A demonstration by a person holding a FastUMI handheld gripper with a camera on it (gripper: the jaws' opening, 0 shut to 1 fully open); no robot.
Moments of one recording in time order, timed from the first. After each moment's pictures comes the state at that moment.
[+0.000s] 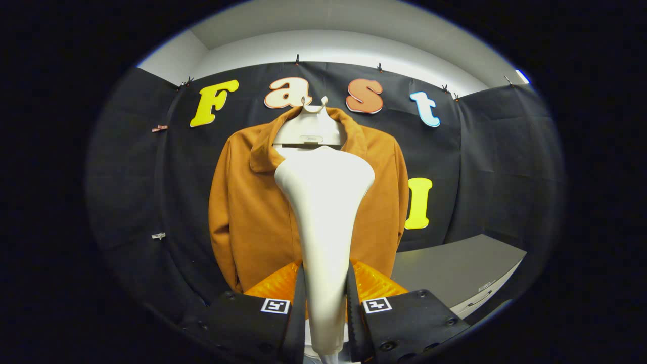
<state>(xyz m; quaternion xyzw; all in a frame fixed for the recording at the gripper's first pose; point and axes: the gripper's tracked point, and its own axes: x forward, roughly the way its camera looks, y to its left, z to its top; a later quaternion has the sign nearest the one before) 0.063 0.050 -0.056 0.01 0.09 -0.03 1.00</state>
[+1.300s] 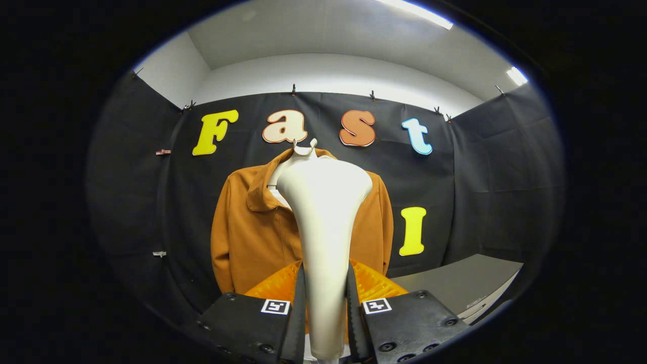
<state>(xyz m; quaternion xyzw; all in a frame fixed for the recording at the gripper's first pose) 0.056 0.036 -0.007 0.01 0.01 -0.02 1.00</state>
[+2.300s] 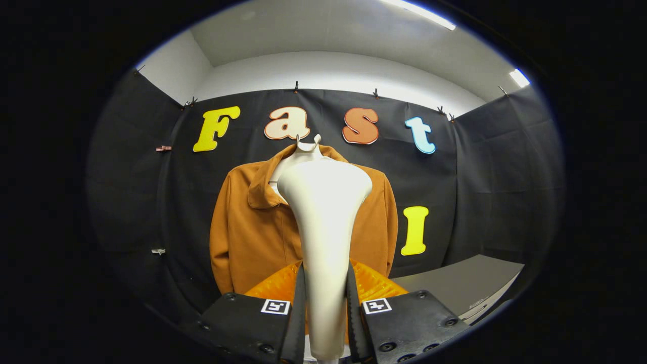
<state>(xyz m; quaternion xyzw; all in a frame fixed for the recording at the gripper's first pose) 0.064 0.040 -0.011 0.01 0.01 -0.02 1.00</state>
